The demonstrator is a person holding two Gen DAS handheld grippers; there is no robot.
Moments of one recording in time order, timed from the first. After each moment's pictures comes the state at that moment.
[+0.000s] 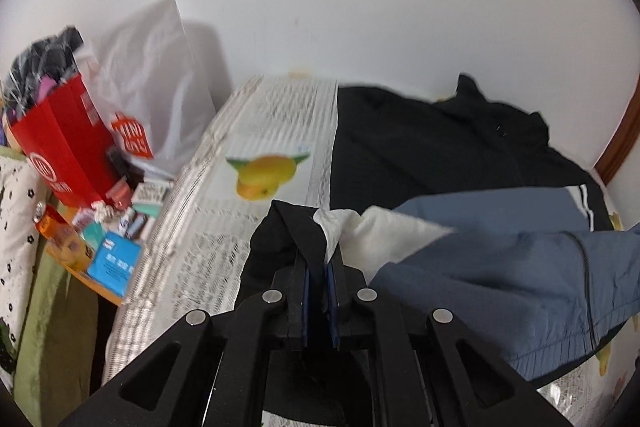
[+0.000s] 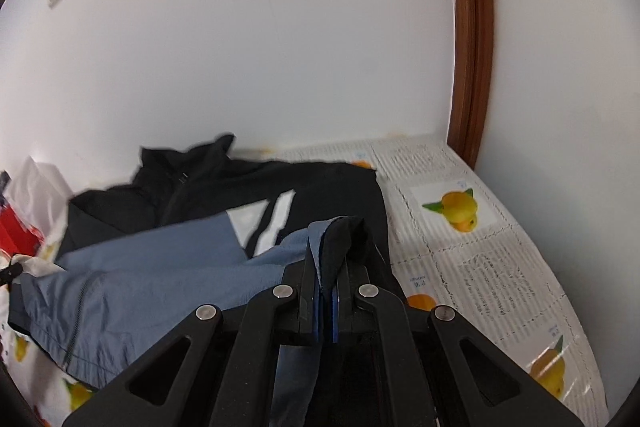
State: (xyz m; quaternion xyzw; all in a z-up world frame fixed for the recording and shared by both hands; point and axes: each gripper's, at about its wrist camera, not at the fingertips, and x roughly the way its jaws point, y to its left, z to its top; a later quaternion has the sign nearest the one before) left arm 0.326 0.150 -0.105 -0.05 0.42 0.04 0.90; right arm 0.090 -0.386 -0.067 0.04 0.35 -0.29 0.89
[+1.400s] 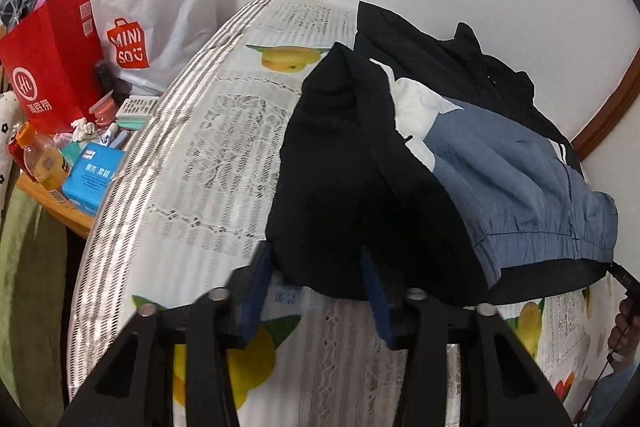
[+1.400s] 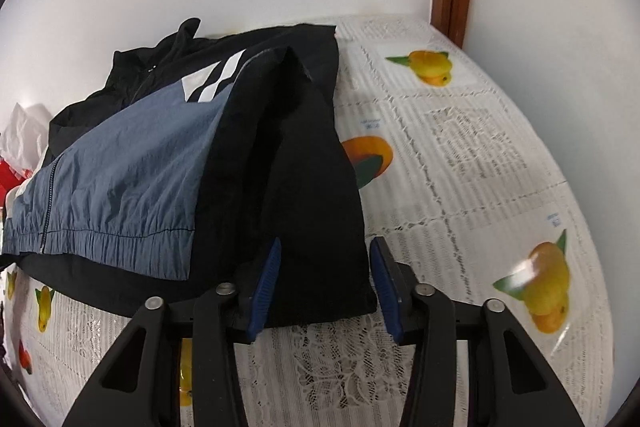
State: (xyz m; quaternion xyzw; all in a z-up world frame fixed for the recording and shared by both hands) left arm 0.267 0.186 -0.152 -0.11 0.48 -0.02 0.87; right arm 0.016 -0.422 -0.129 0.09 0.48 -0.26 0.83
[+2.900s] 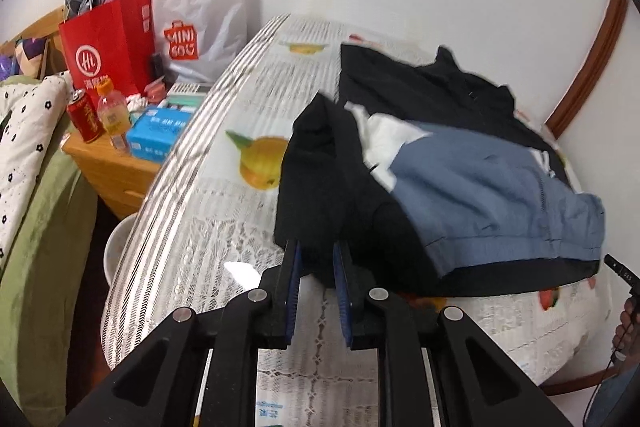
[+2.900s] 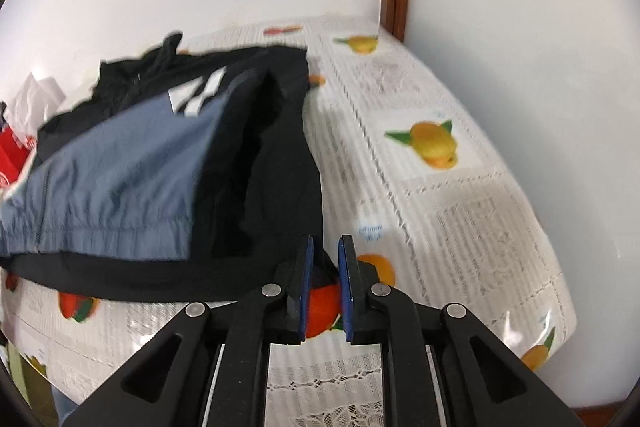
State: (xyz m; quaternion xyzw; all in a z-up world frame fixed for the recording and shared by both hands) left arm 0.101 0.184 -0.106 -0.11 0.44 -0.01 0.89; right arm -0.097 -0.362 -0.089 0.06 0.46 -0.31 0.83
